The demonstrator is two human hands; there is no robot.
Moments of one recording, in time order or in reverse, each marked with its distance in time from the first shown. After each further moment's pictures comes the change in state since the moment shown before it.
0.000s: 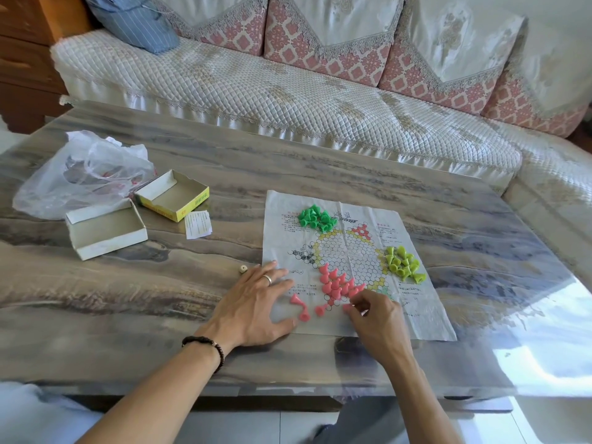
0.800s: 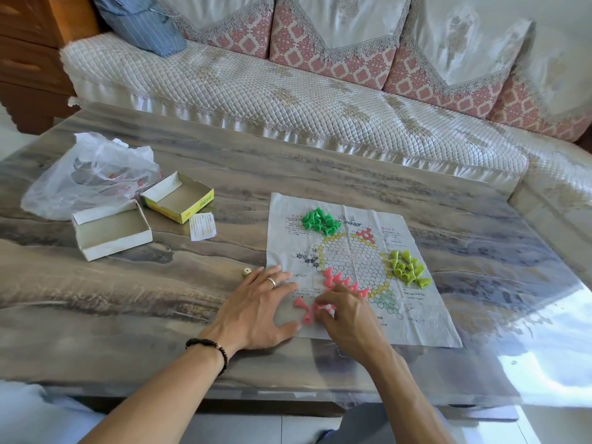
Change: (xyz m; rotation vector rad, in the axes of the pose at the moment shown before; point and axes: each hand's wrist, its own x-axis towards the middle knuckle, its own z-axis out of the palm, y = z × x) left_hand 0.001 0.000 0.001 0.018 -0.032 -0.019; right_hand 0.010 -0.027 0.025 -0.101 -0.167 -0.351
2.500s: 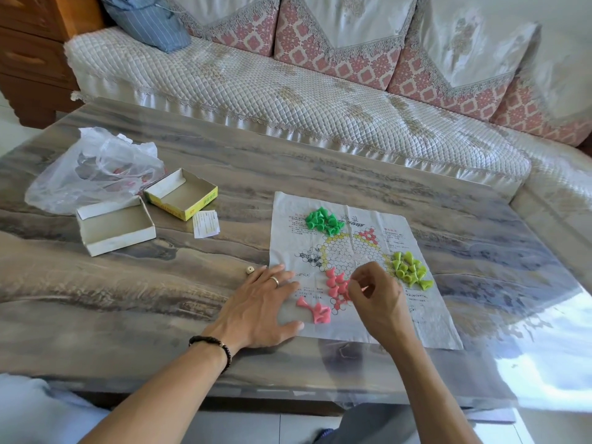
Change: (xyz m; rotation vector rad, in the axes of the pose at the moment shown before) left_hand 0.001 -0.001 0.001 0.017 -0.046 -0.012; right_hand 0.003 0.003 -0.038 0.278 0.264 0.164
